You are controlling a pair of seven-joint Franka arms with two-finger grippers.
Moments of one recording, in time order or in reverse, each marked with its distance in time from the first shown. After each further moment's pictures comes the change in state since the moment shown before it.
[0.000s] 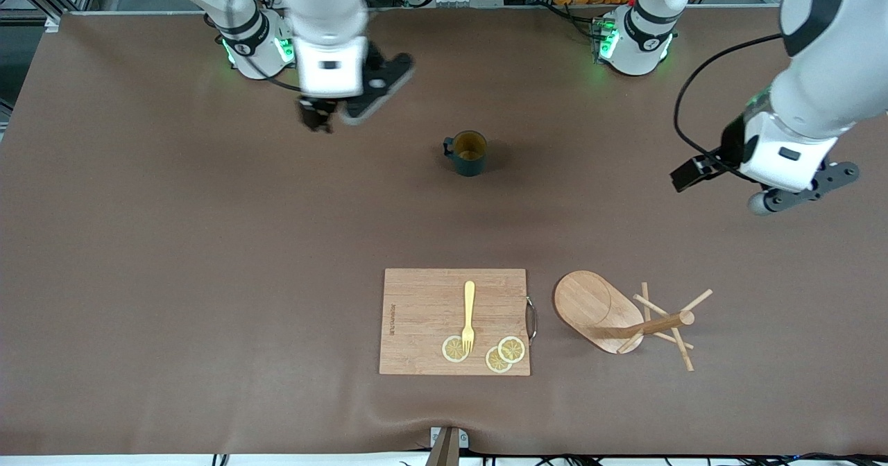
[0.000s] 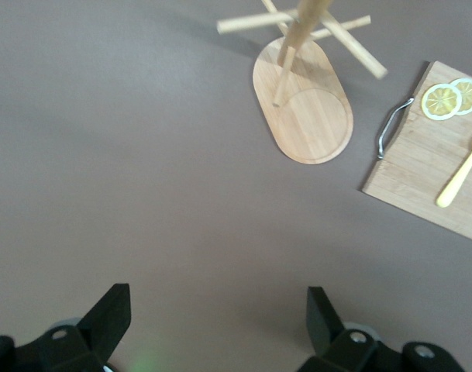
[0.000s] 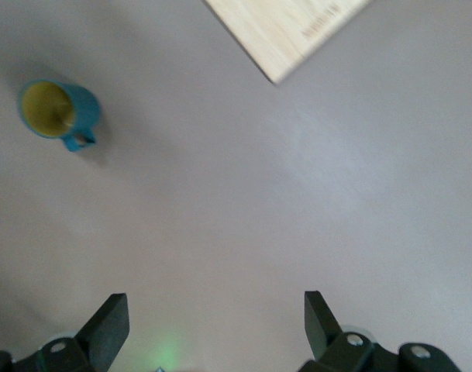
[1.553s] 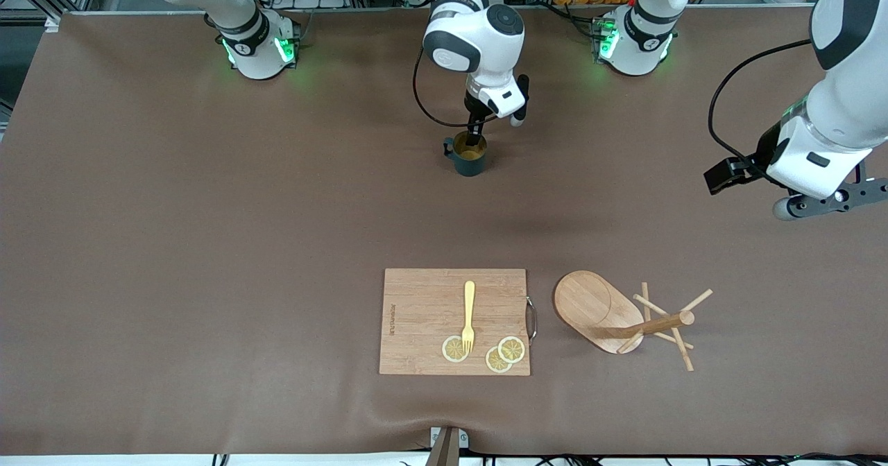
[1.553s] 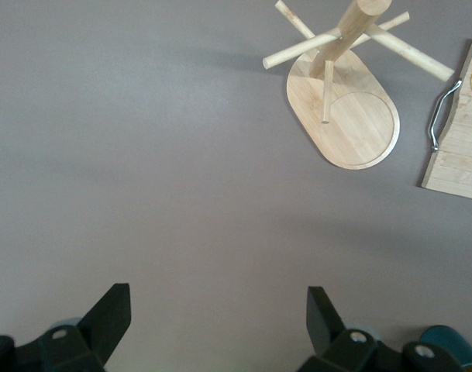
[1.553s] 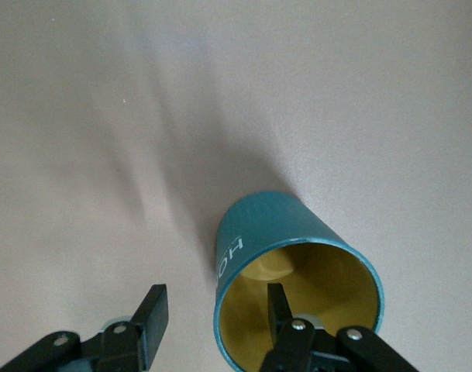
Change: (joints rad) left arm 0.189 0.006 -0.097 -0.008 0.096 0.001 0.303; right arm 0.612 0.452 -0.142 -0.223 -0.168 0.702 0.008
